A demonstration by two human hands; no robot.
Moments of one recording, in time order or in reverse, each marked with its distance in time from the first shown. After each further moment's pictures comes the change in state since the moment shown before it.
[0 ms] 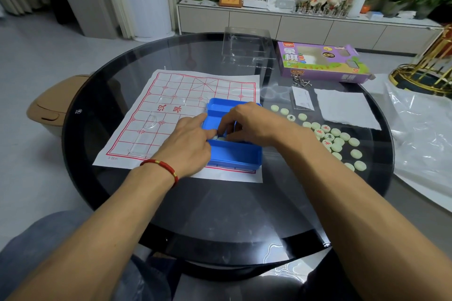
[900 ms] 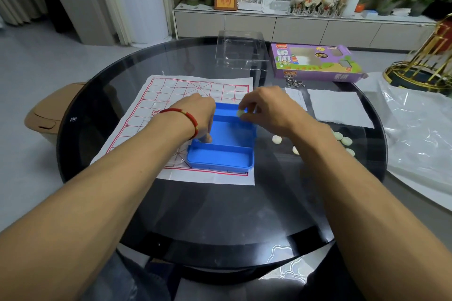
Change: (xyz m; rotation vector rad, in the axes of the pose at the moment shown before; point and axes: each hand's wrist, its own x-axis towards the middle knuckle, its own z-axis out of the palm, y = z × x) left_hand 0.060 0.024 -0.038 0.188 -0.107 -0.016; right_hand -0.025 0.034 -0.026 -0.060 0.318 0.119
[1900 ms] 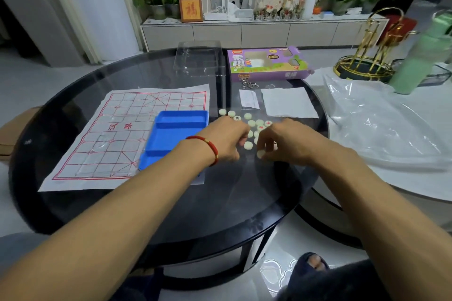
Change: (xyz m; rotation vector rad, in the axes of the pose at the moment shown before) left_hand 0.004 0.132 0.036 -0.001 0.100 0.460; right_hand -0.130 0.056 -0.040 -0.154 -0.216 0.186
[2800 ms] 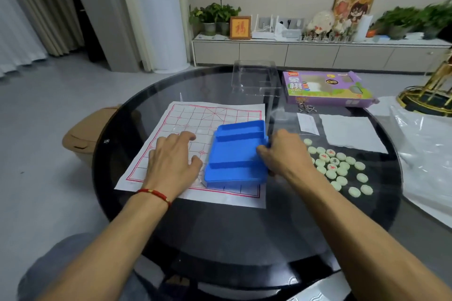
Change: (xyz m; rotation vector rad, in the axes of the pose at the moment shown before) left_hand -0.145 -0.127 -0.003 -0.132 0.464 -0.681; right_hand 0.086 -0.124 0.017 0.373 0.212 0.378
